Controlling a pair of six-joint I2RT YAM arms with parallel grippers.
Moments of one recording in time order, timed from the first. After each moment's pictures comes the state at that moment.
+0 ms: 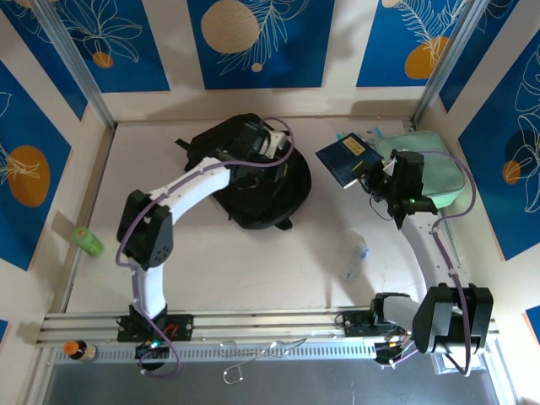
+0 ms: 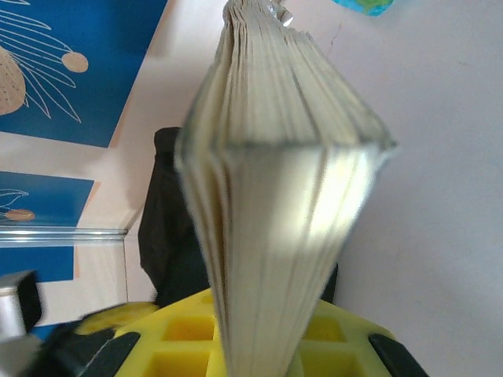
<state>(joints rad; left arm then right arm) -0.62 1.90 1.63 -0.45 0.26 -0.26 -0.04 1.14 0.84 -0.25 -0.40 0.91</state>
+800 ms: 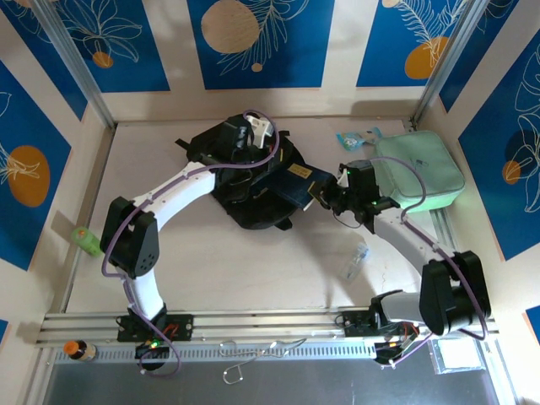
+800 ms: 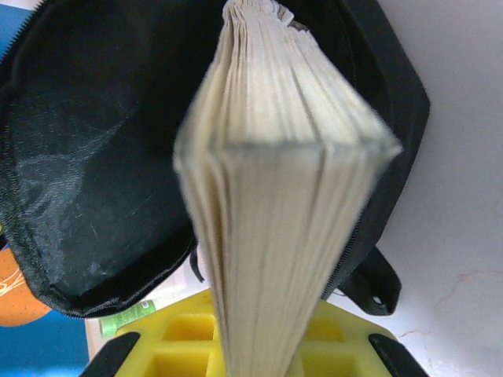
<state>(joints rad) -0.58 1.81 1.49 -0.17 0.36 -0.33 0.30 1.30 0.78 -0.13 -0.44 1.02</state>
